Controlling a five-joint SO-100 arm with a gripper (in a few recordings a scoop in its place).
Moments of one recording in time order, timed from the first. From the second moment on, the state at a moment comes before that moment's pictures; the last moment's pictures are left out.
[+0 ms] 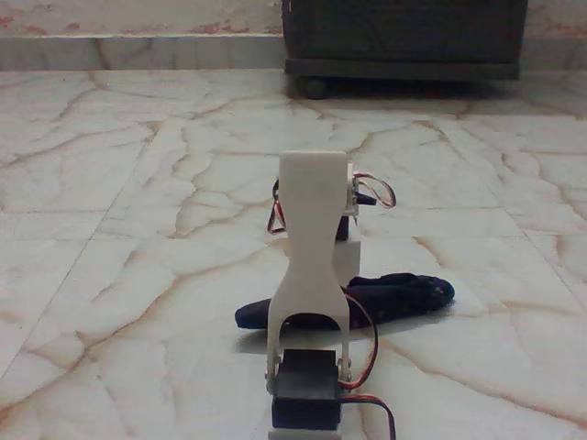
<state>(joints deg) 4.1 59.7 76.6 47.7 -14.0</state>
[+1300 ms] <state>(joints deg) 2.8 34.4 57.7 42.3 -27.2</state>
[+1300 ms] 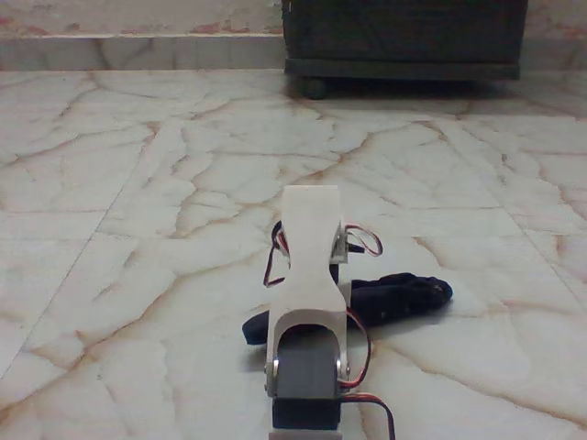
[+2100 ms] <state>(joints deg) 4.2 102.4 137.9 1.8 -50.0</state>
